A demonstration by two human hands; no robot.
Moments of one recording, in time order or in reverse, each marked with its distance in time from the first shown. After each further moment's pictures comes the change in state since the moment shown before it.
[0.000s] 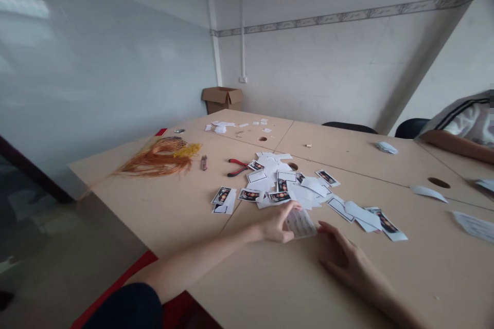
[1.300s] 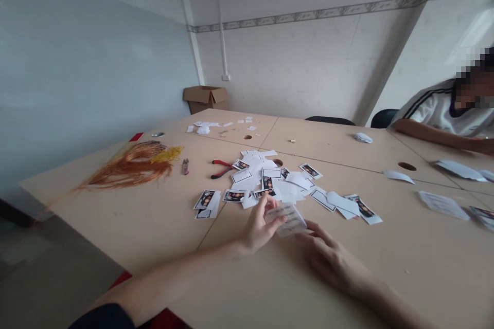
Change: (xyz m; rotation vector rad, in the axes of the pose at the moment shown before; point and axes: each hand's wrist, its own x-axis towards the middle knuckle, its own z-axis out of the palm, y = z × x) left_hand 0.001 0.001 0.019 -0.083 0.293 0.111; right_hand -0.003 0.000 -0.002 -0.081 -0.058 -0.341
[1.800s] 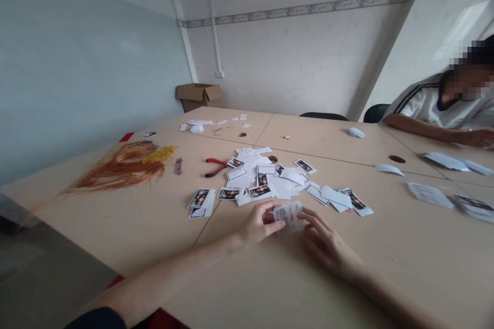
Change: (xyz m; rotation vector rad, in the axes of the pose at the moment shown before) left_hand 0.005 -0.007 0.005 -0.263 -0.187 -0.263; right_hand 0.001 0.007 -0.002 0.080 0.116 0.163
